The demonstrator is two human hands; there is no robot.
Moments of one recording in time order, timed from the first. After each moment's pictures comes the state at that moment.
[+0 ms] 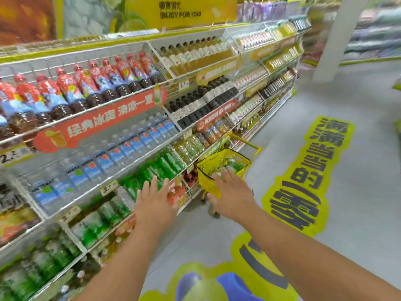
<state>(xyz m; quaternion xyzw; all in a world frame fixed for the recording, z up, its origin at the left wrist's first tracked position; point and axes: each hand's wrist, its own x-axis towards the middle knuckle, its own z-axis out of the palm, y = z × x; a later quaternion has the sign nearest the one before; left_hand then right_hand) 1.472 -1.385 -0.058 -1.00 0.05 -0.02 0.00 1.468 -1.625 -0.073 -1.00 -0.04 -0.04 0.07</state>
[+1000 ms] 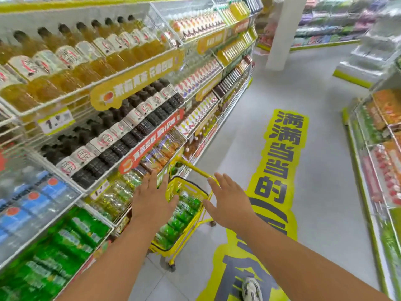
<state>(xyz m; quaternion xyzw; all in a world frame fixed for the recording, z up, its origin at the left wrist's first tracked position) 1.942 -1.734 -0.105 -0.98 0.18 0.01 -0.02 1.852 -1.952 -0.105 -1.00 0.06 -0.01 0.08</state>
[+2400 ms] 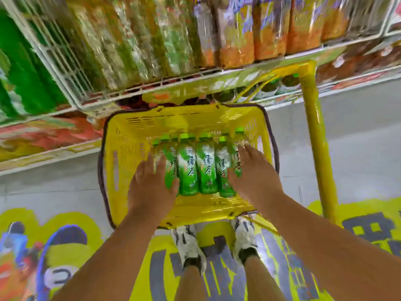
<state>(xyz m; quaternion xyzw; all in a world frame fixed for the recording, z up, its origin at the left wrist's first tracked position) 2.108 -1.799 -0.592 -0.91 -0.30 0.25 -0.12 2.250 -2.013 -0.595 -0.93 -0.21 0.28 0.06</state>
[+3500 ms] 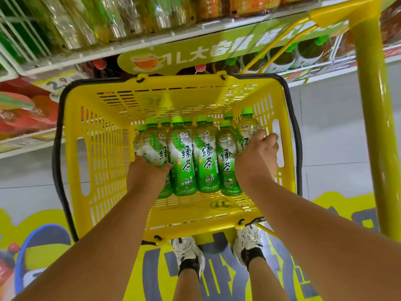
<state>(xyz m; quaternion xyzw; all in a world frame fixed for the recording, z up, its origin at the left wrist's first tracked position) 2.134 -1.789 -0.702 -0.74 -0.56 0.19 -0.33 2.256 -1.979 -0.690 -0.97 0.03 0.23 0.06</state>
